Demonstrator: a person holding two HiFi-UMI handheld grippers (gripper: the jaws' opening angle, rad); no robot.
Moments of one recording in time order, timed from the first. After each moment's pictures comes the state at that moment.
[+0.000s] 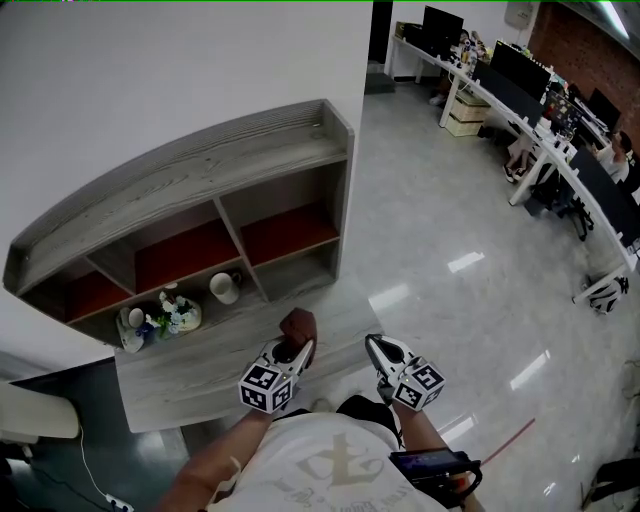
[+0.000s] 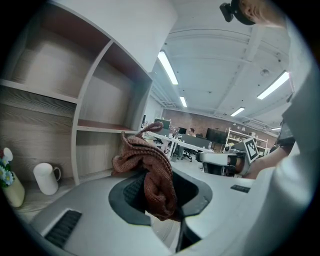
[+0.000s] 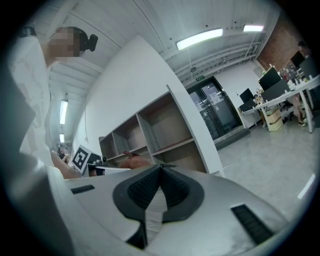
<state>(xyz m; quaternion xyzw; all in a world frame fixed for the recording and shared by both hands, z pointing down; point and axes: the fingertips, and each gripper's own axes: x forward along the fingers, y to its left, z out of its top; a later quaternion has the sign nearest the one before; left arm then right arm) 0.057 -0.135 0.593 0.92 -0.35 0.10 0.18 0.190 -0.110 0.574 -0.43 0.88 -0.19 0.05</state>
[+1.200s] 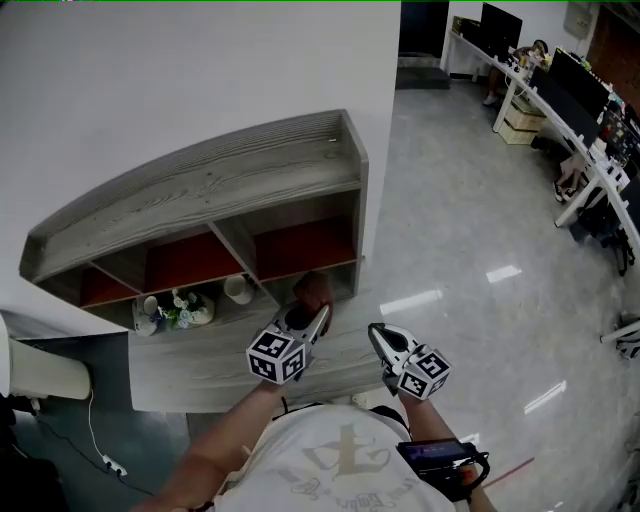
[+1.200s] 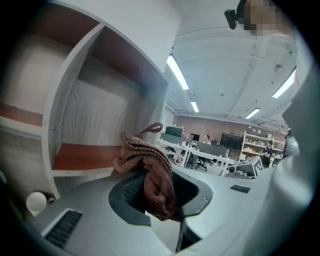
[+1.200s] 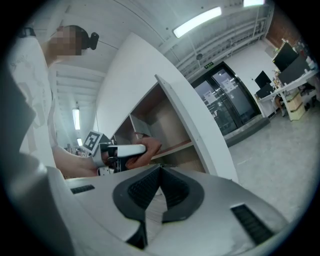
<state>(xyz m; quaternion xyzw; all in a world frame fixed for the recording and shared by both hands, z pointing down) 0.105 -0.270 0.540 0.89 -0.42 0.07 0.16 0.209 -0.223 0.575 -0.32 0.92 -0.21 0.05</state>
